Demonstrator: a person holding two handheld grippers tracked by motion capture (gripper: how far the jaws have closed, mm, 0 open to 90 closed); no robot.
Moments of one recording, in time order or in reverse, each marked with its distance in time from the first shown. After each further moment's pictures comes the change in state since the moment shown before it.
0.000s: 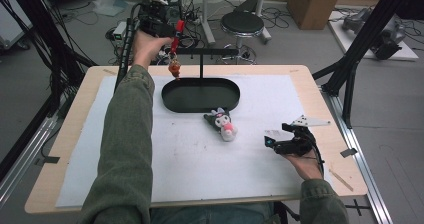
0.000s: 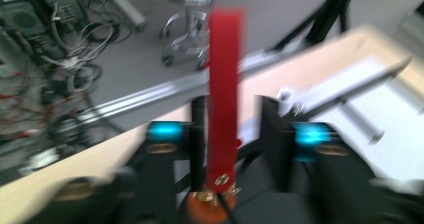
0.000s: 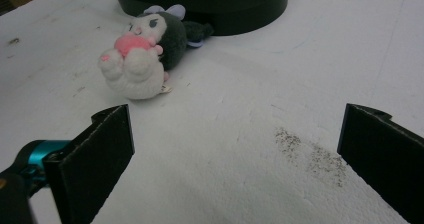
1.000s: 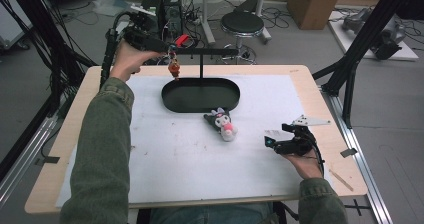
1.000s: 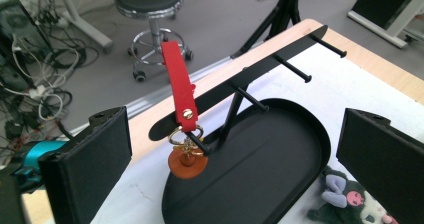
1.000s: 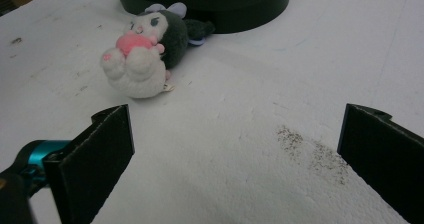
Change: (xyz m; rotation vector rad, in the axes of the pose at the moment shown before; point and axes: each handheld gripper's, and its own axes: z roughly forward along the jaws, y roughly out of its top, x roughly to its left) left arm -0.004 -0.036 -0.048 -0.021 -0.073 0.186; right arm 0.000 0.001 0.000 0.011 0.004 0.010
